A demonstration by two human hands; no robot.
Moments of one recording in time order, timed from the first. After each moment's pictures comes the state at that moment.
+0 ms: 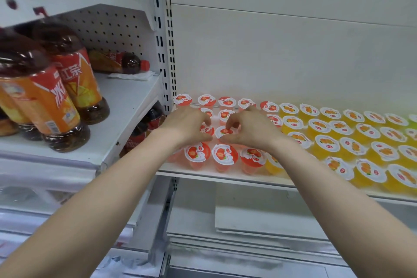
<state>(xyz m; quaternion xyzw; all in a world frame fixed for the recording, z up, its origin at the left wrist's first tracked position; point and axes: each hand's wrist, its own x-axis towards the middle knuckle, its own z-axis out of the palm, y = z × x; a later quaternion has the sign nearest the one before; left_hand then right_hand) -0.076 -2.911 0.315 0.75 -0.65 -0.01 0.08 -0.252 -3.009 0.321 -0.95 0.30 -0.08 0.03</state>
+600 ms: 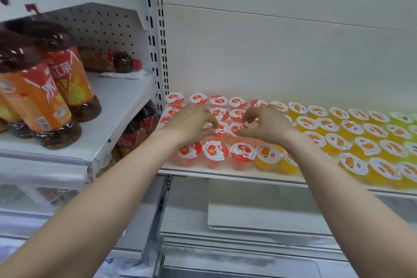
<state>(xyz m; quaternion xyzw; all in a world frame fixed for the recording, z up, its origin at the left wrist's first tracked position) -0.101 -2.915 0.315 0.69 -0.71 0.00 0.13 -0.301 -3.031 0.327 -0.91 0.39 -0.10 0.10</state>
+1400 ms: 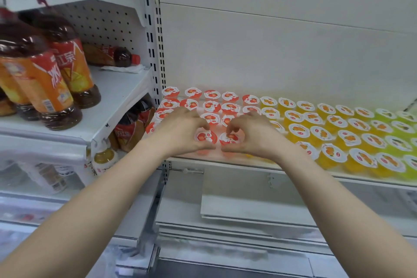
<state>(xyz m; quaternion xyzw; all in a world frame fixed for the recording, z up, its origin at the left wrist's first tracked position) -0.138 -2.862 0.311 0.72 -0.68 0.03 0.13 -0.331 -2.979 0.321 -0.95 0.29 -0.07 0.04</state>
